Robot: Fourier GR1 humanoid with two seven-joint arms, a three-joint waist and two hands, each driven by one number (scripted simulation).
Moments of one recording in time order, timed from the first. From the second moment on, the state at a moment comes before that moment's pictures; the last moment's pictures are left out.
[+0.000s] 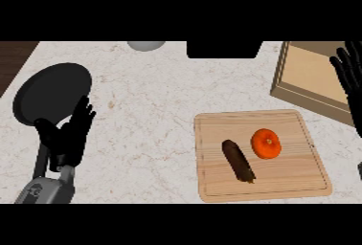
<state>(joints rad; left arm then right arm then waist) -0.13 0.33 -0.18 -1.38 0.34 0.34 0.09 -0.24 -0.47 -0.04 -1.73 -0.25 -0.08 0.11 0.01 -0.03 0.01</state>
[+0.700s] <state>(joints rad) -0.10 0.33 -0.17 -1.33 0.24 0.37 0.01 -0.08 -0.58 -0.03 -1.54 0.06 0.03 -0.36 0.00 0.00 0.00</state>
